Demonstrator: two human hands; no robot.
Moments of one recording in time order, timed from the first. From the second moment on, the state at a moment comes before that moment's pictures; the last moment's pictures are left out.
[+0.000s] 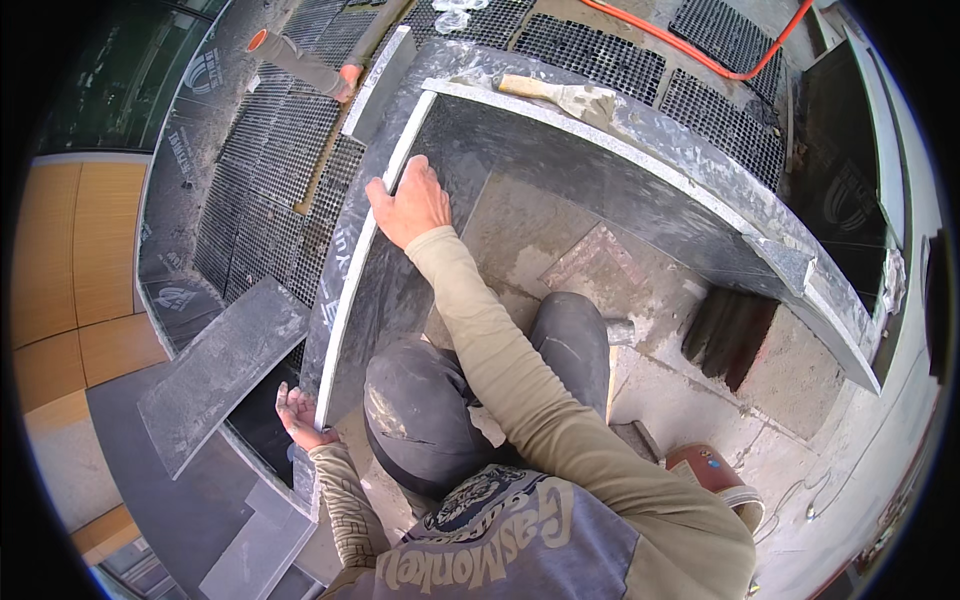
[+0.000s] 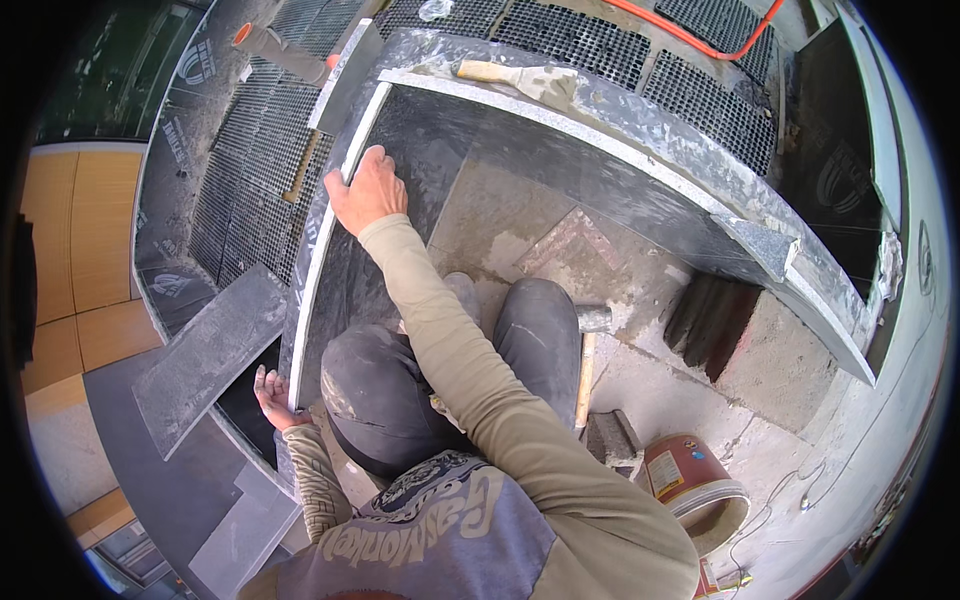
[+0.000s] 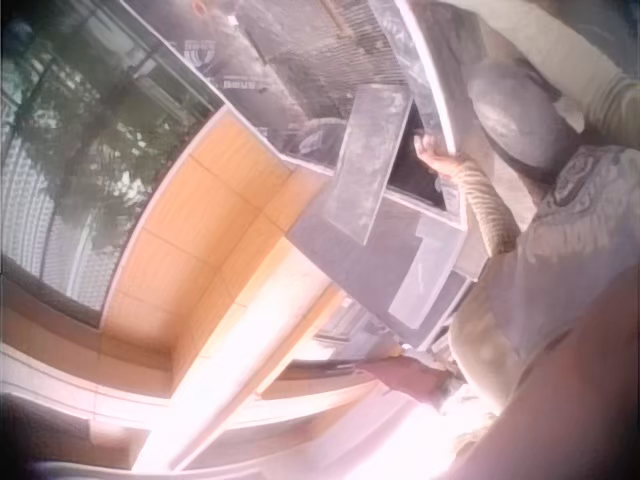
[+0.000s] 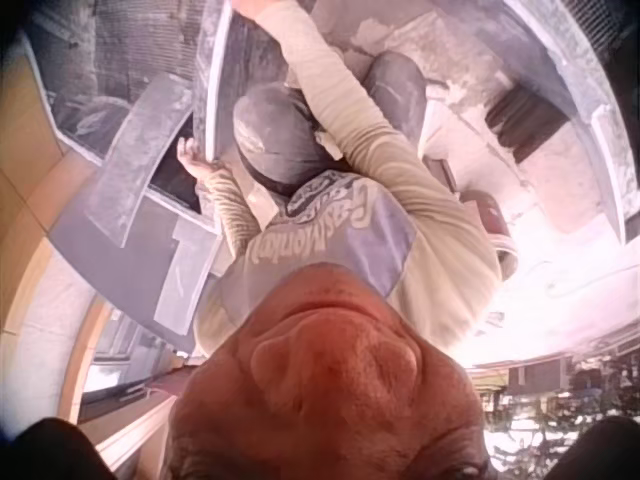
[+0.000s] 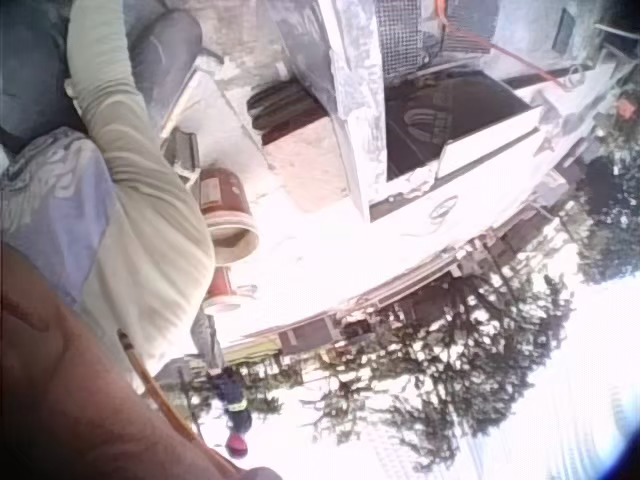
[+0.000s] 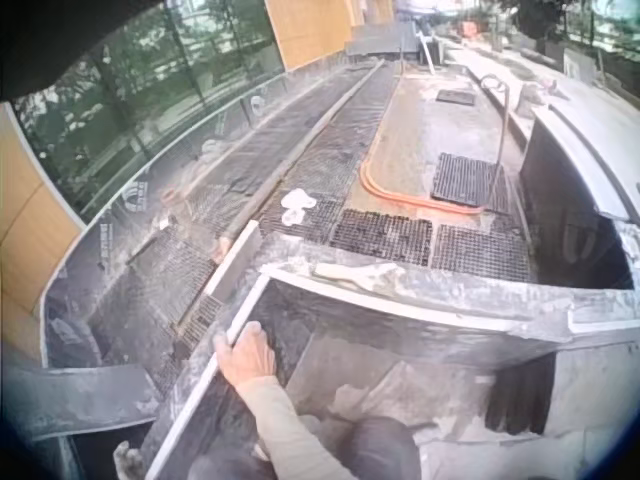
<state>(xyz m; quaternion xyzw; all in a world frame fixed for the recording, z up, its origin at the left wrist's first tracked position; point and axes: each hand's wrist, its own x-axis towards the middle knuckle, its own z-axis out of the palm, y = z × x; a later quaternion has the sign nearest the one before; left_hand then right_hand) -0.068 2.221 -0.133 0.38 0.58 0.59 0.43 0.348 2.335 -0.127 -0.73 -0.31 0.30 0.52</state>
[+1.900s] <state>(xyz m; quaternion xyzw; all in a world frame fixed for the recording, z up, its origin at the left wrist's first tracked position) -0.036 2.225 -0.087 0.78 0.58 0.22 -0.03 0.486 2.138 -0.407 -0.57 0.09 0.61 0.55</state>
